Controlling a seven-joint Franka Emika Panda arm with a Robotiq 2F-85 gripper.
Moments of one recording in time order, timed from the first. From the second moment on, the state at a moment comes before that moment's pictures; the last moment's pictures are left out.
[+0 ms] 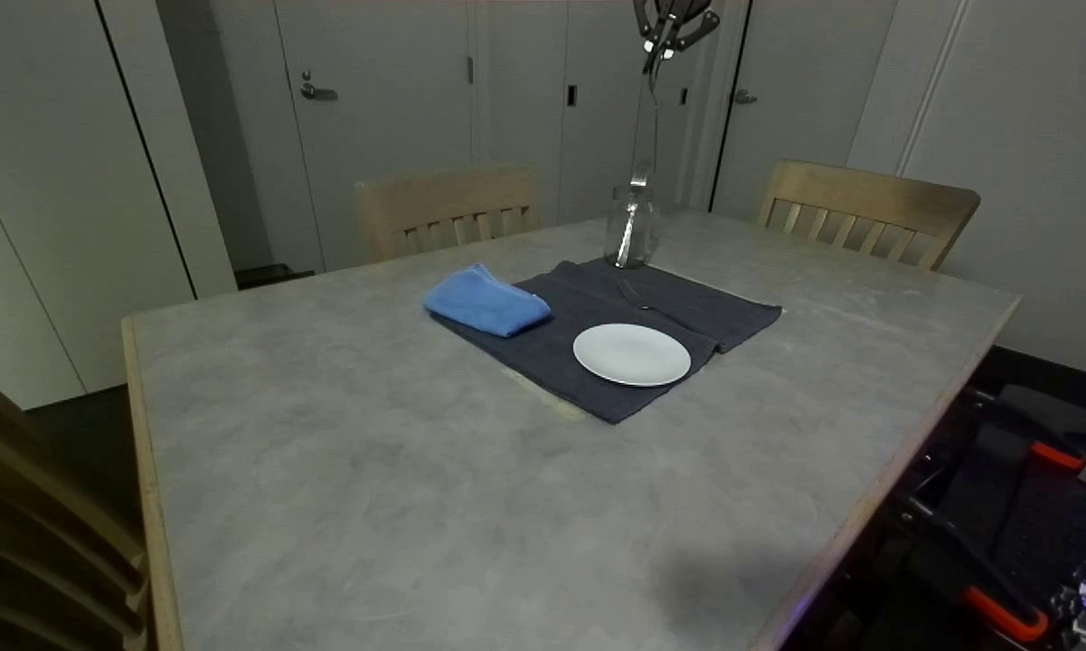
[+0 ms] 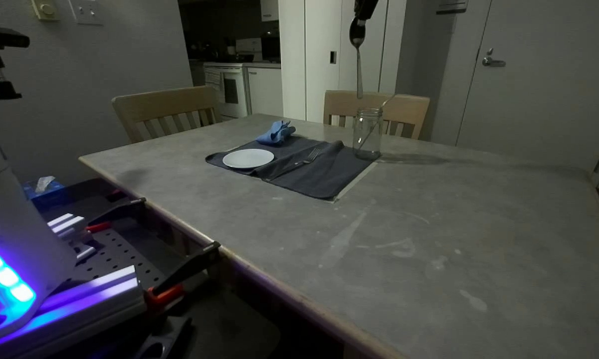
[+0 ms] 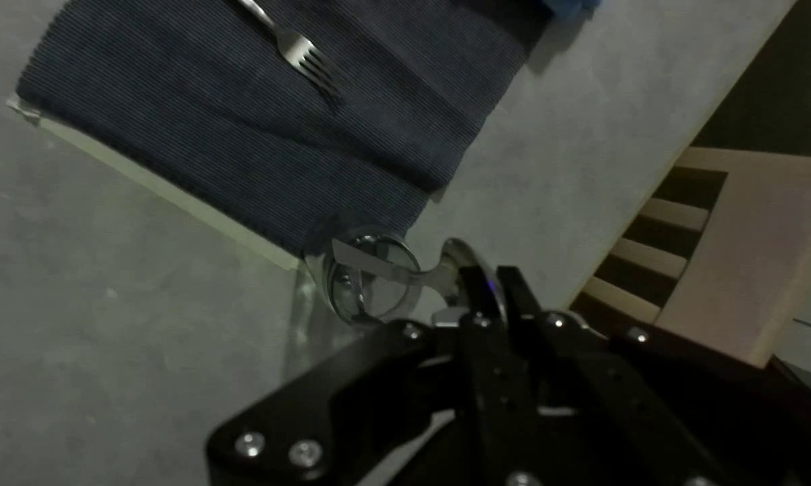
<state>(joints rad) -0.15 0.38 -0.12 -1.53 0.37 1.96 0.48</state>
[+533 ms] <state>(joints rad) -0.15 0.41 -0.16 -1.58 0.35 1.74 0.52</state>
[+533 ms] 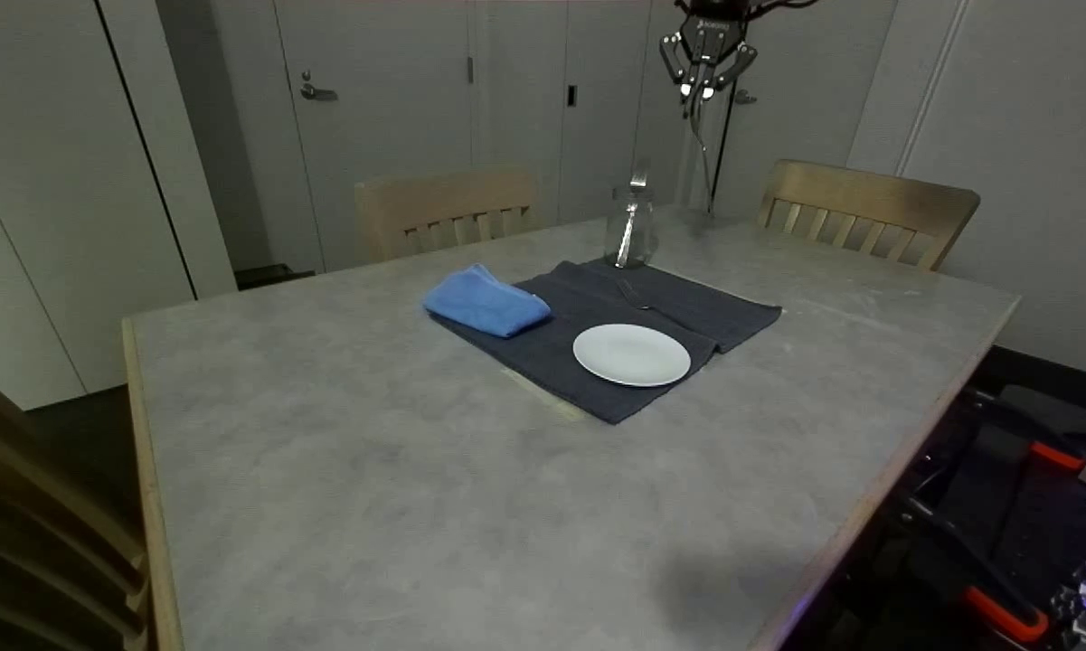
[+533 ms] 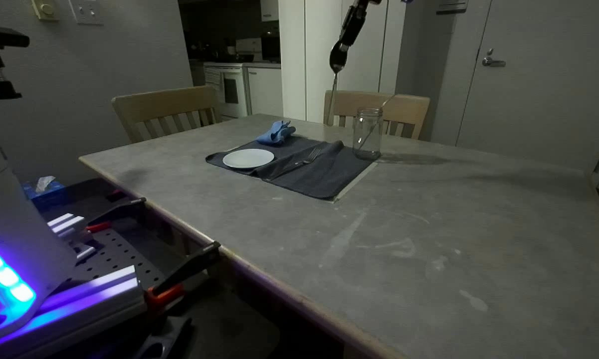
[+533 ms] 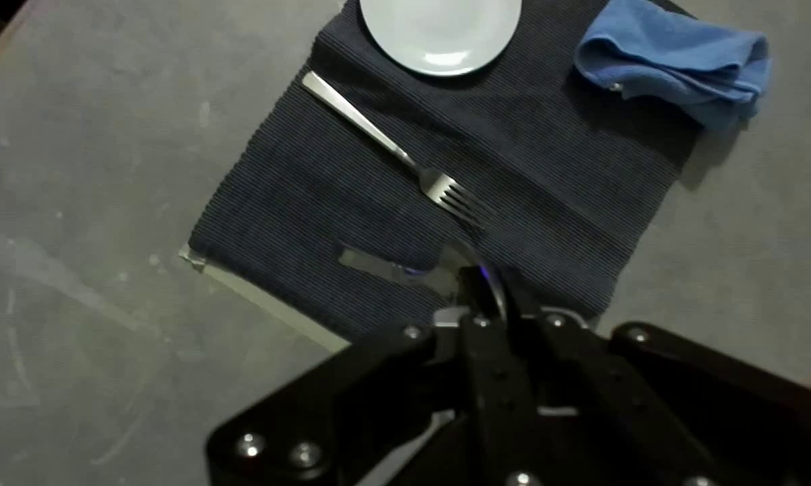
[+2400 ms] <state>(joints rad) -0.15 0.92 -0.16 -1.18 0.24 1.49 0.81</state>
